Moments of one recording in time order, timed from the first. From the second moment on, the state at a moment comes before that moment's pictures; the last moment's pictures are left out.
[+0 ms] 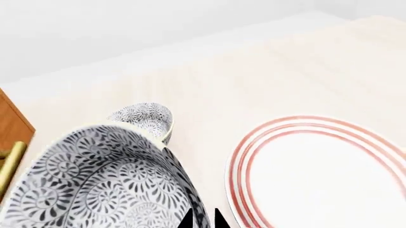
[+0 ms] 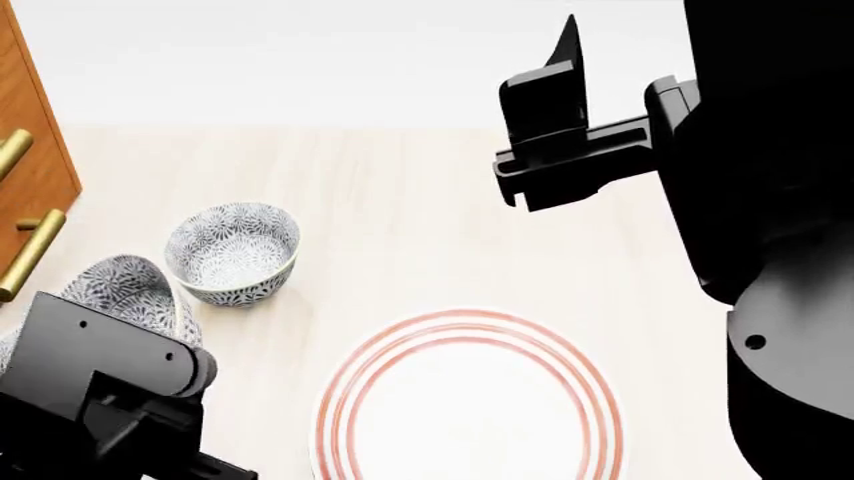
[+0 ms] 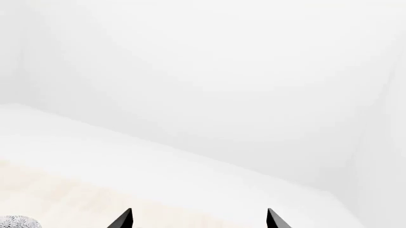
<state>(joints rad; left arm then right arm) -0.67 -0.56 0.43 0.52 -1.20 -1.08 -0.74 1.28 0.69 -0.31 -0.48 1.40 1.25 0.86</state>
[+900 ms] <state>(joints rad) -0.99 -0.47 0.55 0.43 -1.08 -1.06 -0.57 1.30 0.69 -0.34 -0.47 1.38 1.23 0.84</state>
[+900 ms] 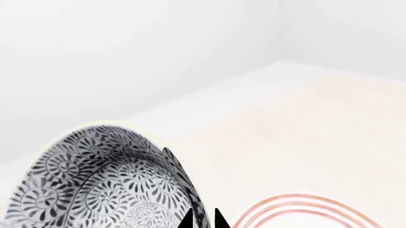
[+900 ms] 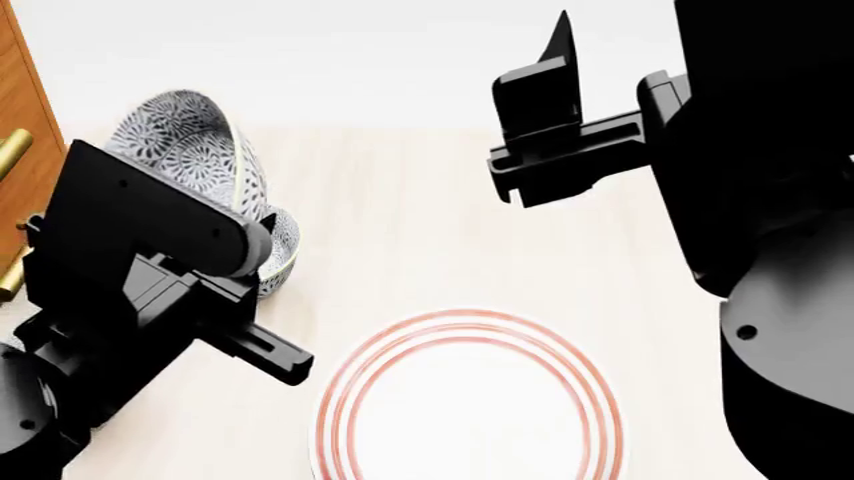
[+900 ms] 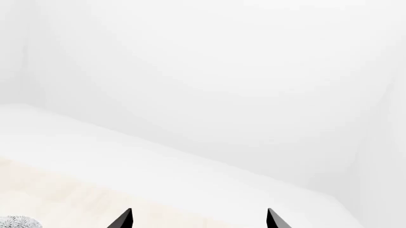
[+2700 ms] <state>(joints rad) -1.31 -0.07 1.05 -0.44 -0.58 -0.69 -0.08 1.32 0.71 -0.37 -0.50 1.35 1.17 0.80</state>
